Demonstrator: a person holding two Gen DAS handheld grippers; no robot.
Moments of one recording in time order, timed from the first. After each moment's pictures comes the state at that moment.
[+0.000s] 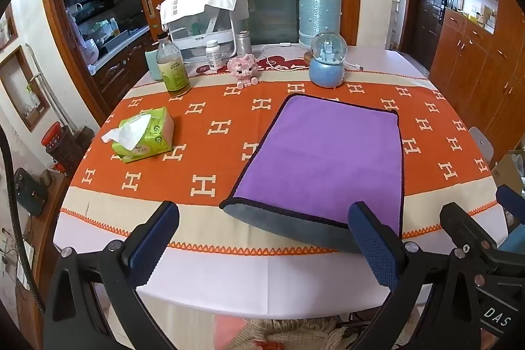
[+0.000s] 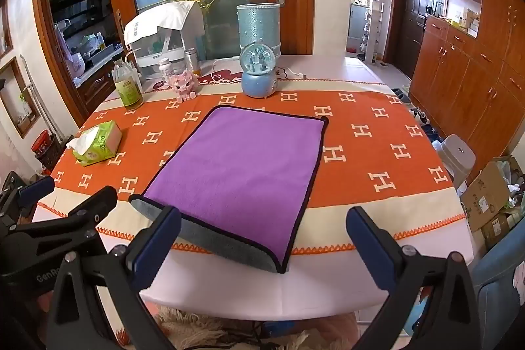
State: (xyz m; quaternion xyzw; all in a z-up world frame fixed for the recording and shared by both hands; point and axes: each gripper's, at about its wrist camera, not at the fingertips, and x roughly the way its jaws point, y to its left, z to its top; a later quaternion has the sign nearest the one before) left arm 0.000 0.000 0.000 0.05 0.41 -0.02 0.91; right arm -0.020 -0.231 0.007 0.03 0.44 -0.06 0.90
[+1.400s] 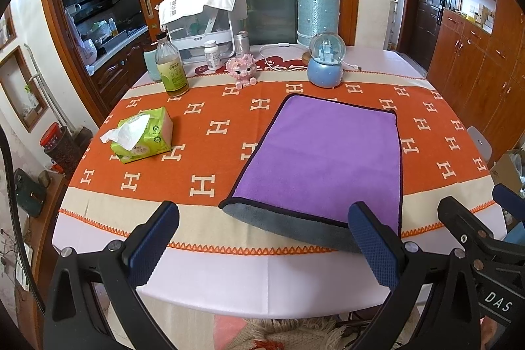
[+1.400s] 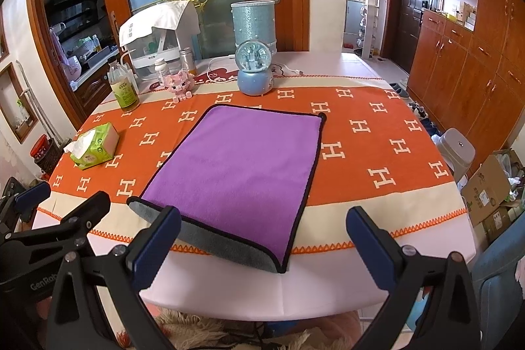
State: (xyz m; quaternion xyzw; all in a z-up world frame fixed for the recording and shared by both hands) left arm -0.004 -0.003 0.004 0.04 0.41 -0.02 0.91; right arm -0.024 -0.234 0.011 0.04 0.45 -0.06 0.89
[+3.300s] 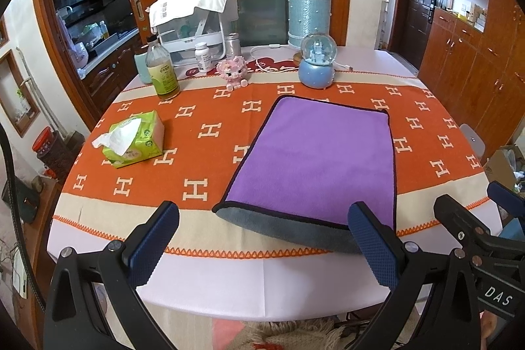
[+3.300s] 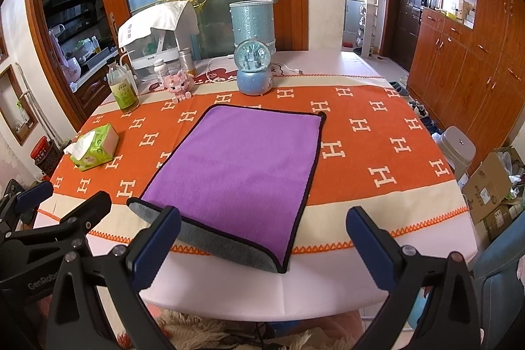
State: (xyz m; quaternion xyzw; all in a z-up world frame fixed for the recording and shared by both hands) left arm 0.000 -0.001 0.001 0.05 0.41 -0.05 0.91; right arm -0.024 -0.232 0.009 0.04 0.44 -0.06 0.89
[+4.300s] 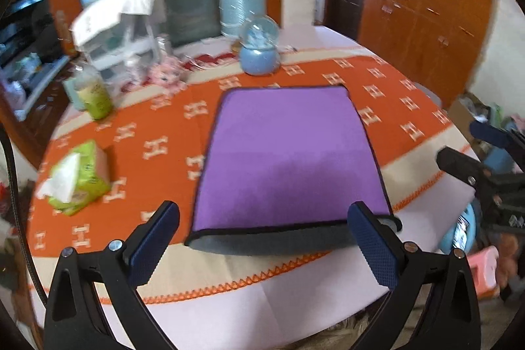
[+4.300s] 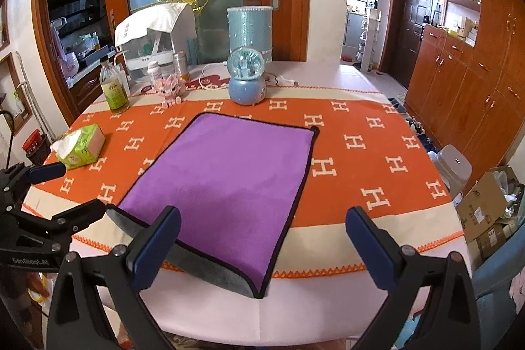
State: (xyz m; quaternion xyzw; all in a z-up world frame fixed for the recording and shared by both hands) left arm 0.053 0.005 -0.045 0.09 0.42 -0.22 0.87; right arm -0.004 -0.255 -0.017 0.01 0.43 -0.06 0.90
